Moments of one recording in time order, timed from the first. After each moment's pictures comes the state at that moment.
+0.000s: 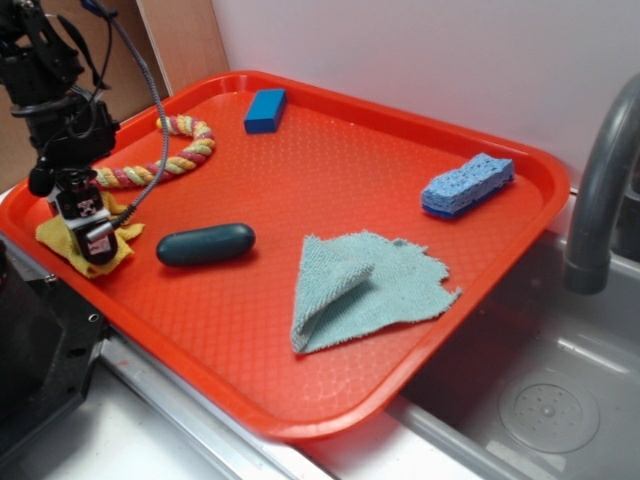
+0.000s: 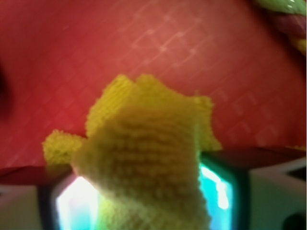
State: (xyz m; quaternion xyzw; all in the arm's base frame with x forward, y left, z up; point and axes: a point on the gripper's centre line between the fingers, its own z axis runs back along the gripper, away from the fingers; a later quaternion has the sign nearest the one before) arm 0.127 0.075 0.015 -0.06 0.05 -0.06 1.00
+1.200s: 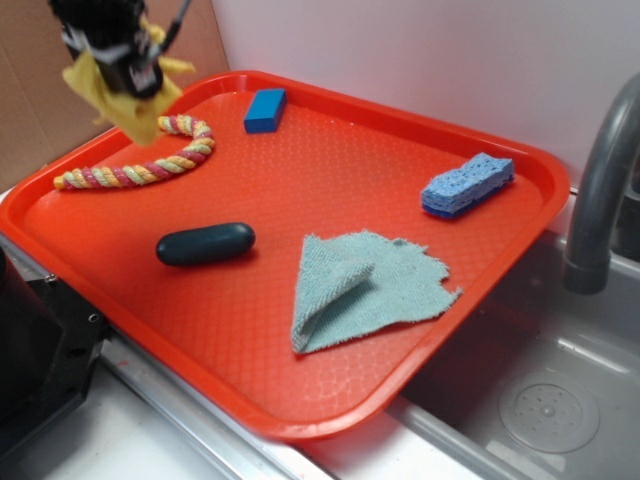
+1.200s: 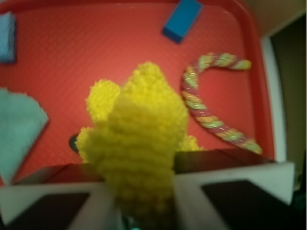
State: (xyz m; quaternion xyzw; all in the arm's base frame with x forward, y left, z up) arm 0.185 0.016 0.170 0.01 -0.06 0.07 1.00
